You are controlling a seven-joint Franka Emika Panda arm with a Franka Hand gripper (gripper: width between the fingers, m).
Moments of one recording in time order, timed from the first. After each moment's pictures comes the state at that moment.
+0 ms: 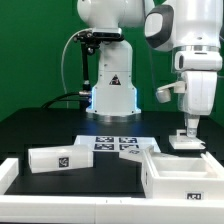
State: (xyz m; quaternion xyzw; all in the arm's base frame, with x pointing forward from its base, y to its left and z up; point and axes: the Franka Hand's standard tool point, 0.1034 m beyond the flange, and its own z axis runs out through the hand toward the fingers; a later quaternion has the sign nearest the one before) arm 0.481 0.121 0.070 0.74 0.66 0.06 0.07
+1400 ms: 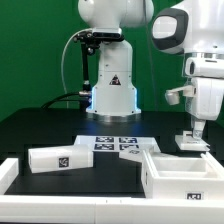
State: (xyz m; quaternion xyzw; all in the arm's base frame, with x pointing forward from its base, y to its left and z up) arm 0.446 0.145 0.056 0.76 0.65 0.03 0.07
